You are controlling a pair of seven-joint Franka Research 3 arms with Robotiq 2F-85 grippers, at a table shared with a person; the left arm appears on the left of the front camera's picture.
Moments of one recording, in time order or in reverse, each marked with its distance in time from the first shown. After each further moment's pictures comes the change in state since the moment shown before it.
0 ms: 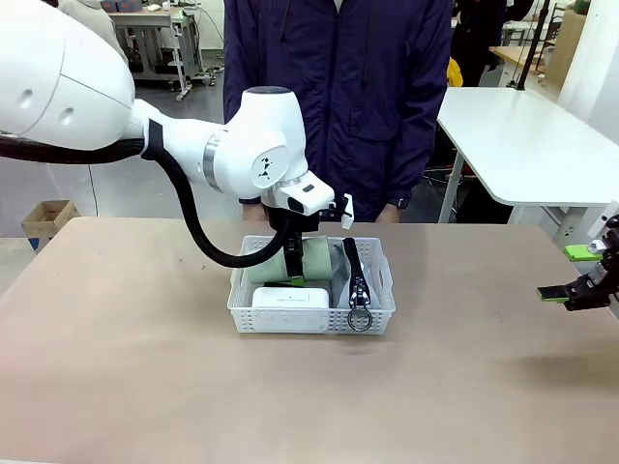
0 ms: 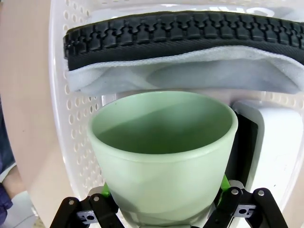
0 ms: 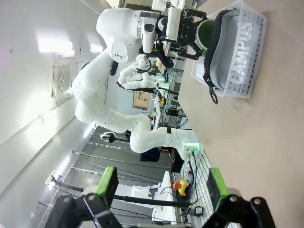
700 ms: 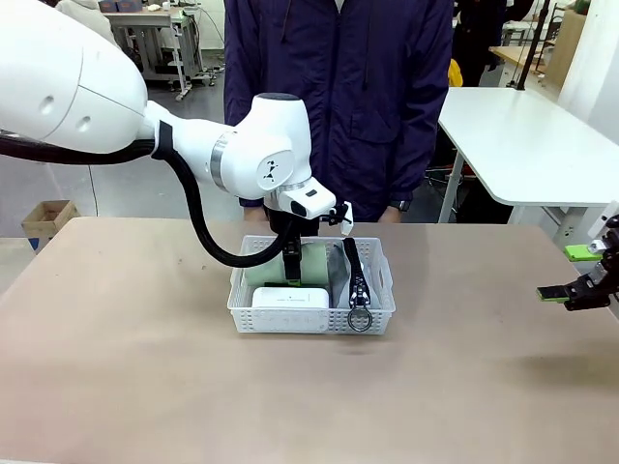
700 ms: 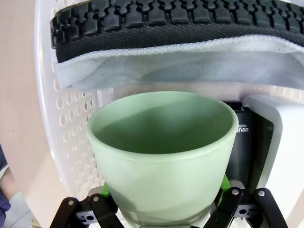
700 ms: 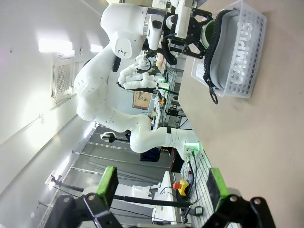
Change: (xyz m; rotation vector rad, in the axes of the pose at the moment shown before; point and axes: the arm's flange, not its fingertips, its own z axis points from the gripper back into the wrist) left arm 0.001 0.009 -0.015 -0.035 0.057 -0.001; right arm 0.000 0.000 0.000 0.000 0.000 0.000
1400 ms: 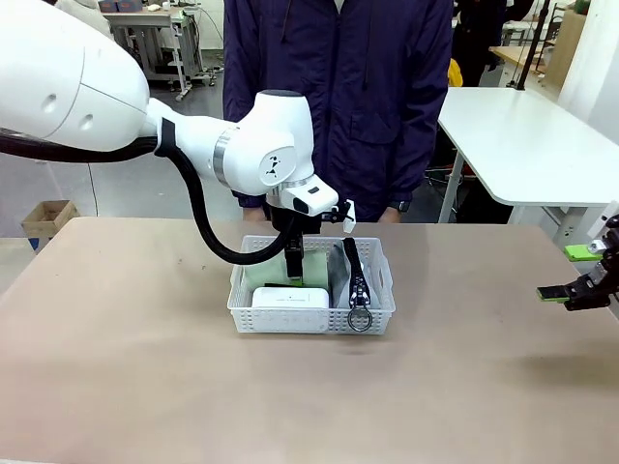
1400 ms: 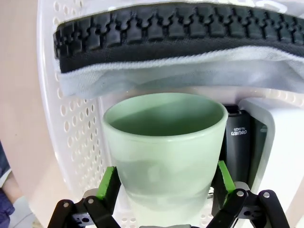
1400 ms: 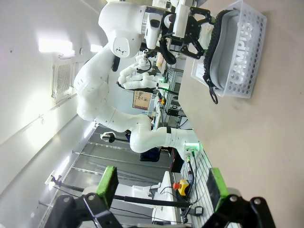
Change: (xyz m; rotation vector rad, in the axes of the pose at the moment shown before) left arm 0.006 -0.001 0.008 -0.008 -0.006 -0.015; right arm 0.000 0.000 0.000 0.000 0.000 0.000
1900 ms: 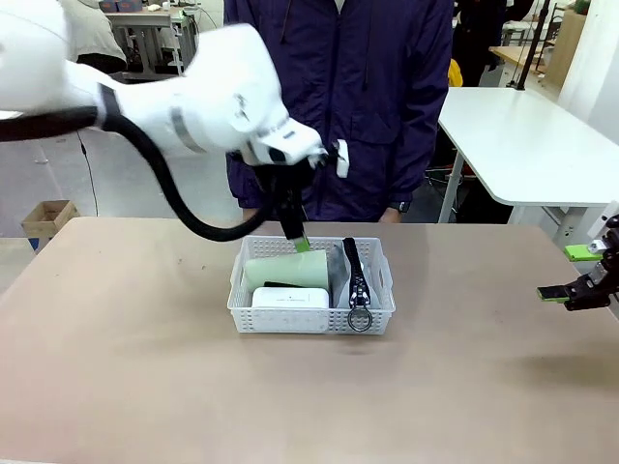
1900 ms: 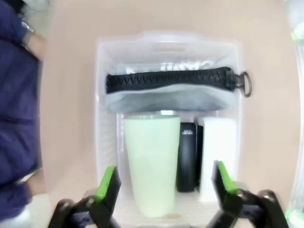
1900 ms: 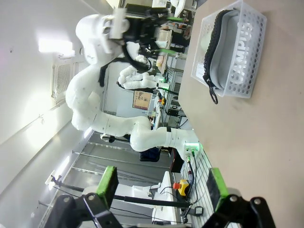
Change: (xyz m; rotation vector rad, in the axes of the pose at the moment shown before) left arm -0.043 -0.039 0.125 0.049 -0.355 0.026; right arm 0.000 0.000 0.000 0.000 0.000 0.000
